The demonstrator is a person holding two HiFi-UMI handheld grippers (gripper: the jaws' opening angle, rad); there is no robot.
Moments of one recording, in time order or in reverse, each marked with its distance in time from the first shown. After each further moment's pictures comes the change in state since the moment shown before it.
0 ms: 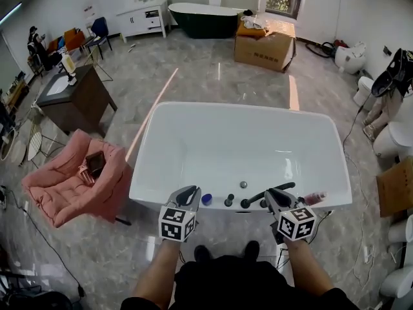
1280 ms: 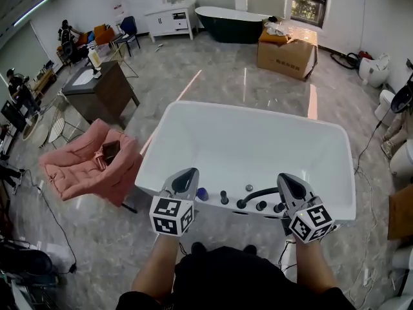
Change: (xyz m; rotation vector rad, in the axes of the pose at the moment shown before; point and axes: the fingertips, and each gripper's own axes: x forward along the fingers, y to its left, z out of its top) left arm -0.031 -0.077 0.106 0.044 -0.183 0.198; right arm -0.083 -0.035 0.102 -0.168 -0.320 0.189
